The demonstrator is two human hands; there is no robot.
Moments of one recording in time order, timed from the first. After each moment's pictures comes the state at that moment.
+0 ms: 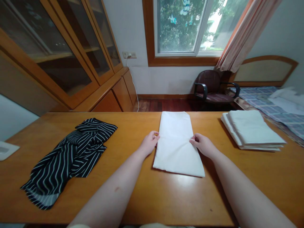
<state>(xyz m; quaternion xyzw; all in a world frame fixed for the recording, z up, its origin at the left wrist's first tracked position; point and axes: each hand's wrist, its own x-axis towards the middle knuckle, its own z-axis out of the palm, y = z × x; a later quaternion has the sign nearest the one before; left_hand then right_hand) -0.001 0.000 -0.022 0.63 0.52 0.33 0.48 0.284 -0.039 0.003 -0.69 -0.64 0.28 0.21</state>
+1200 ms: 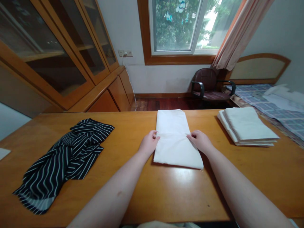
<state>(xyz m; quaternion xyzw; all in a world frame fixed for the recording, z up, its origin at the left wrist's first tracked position) 0.008 -0.002 -0.026 0.66 0.58 0.32 0.37 0.288 -0.029 -0.004 -0.70 -0.66 0.17 0.19</state>
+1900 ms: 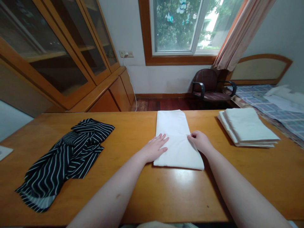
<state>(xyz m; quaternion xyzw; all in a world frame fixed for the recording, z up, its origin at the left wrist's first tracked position) 0.011 -0.022 0.002 0.87 0.40 0.02 0.29 0.285 -0.027 -0.004 -0.72 -0.65 0.15 0.19</state>
